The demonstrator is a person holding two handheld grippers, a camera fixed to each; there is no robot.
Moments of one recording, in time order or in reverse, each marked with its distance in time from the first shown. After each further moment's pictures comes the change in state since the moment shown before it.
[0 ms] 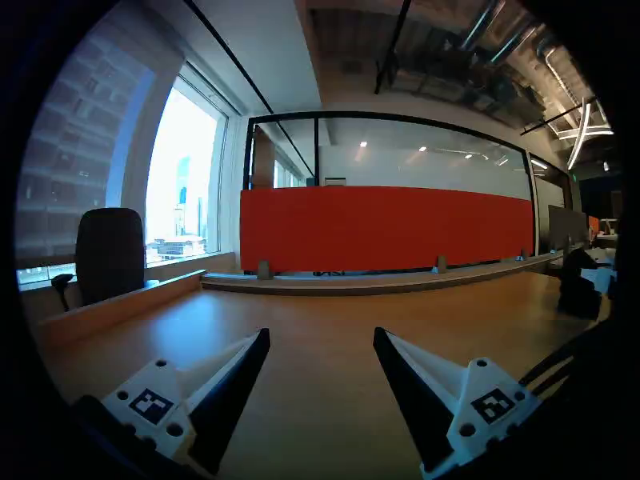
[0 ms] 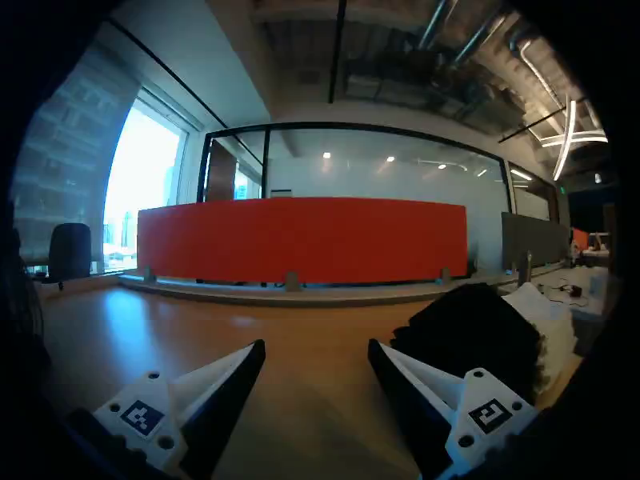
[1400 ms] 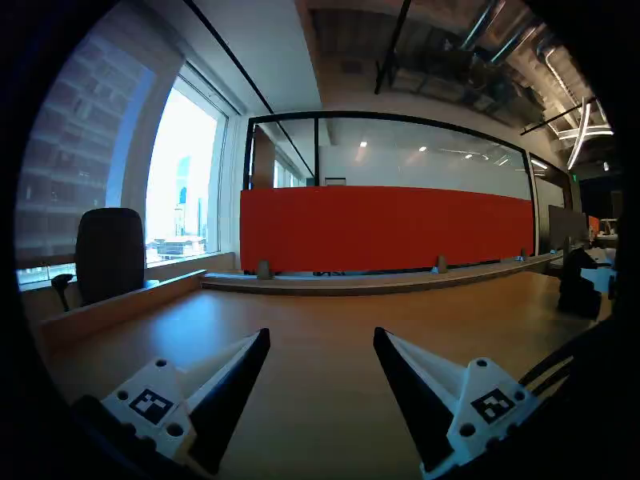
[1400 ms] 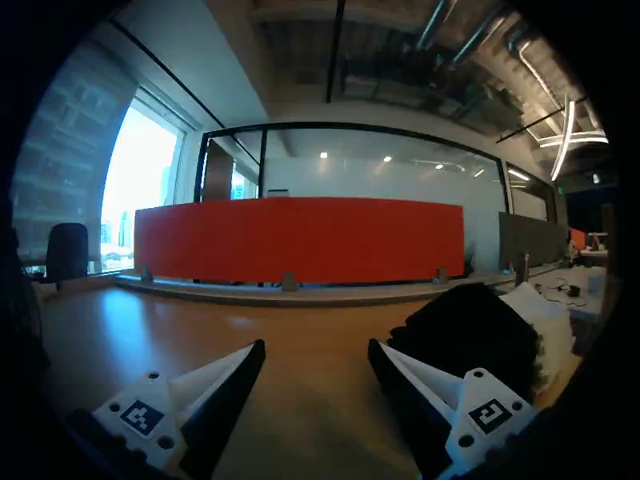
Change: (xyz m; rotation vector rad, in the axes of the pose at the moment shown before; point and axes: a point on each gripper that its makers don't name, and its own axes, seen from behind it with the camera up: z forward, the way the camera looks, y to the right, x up) left arm 0.005 -0.001 0.000 0.000 -0.002 0.001; right arm 0.002 0.002 0.000 -0.014 -0.001 0.000
